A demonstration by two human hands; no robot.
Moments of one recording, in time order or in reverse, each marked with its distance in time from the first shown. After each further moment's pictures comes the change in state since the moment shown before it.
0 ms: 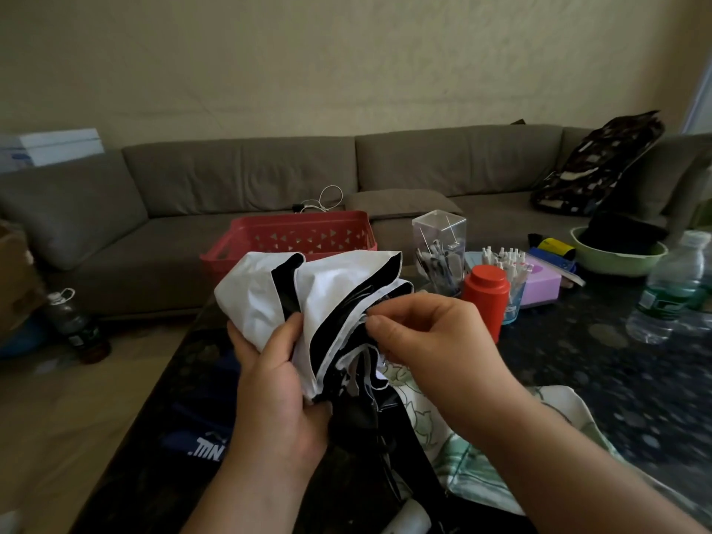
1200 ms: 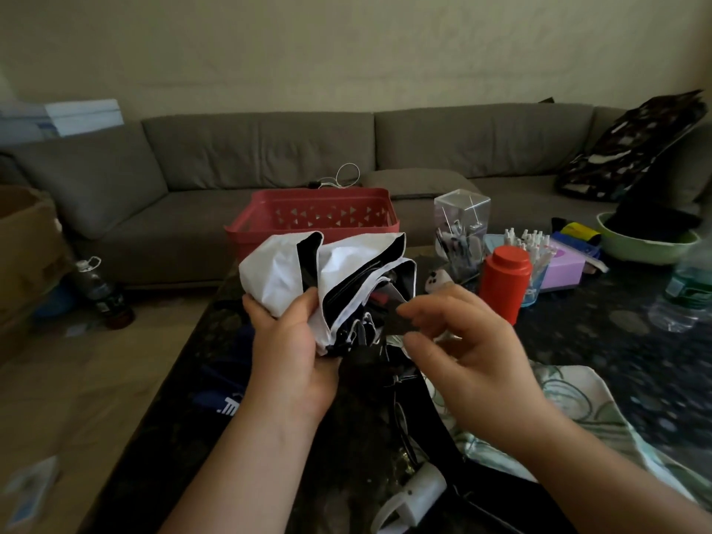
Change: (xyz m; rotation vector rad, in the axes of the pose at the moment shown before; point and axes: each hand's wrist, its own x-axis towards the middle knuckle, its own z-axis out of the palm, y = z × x) left_hand 0.020 0.008 -0.017 0.034 0.110 -0.044; right_hand -0.024 0.032 -0.005 -0.273 -0.043 -0.401
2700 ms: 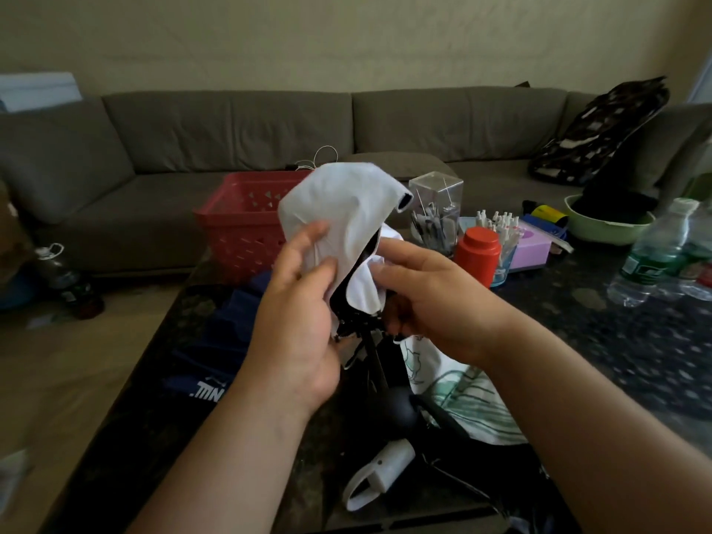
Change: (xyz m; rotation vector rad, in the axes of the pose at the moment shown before) left_hand -0.046 0.002 0.037 0.257 -0.279 -0.005; right_hand 0.047 -0.008 -0.011 0.385 -0.330 0.476
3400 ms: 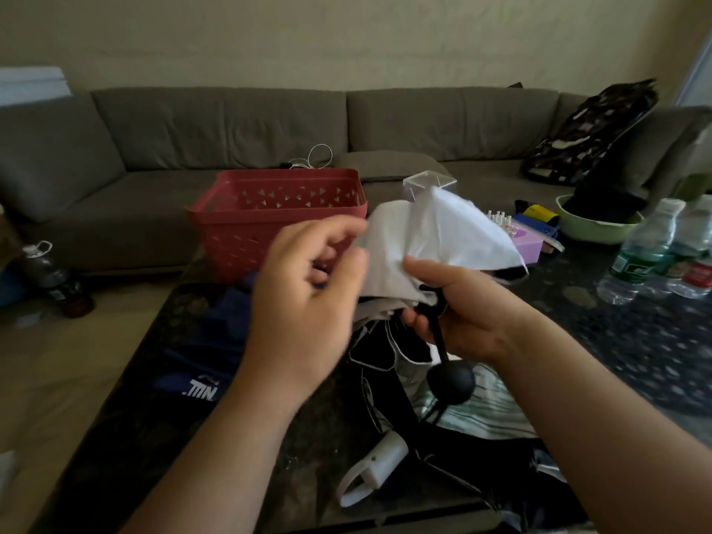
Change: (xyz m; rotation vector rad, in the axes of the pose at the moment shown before) left_hand -0.006 0.006 -0.008 0.755 -0.042 0.651; right_hand -0.004 0.011 -0.027 0.480 0.213 0.401
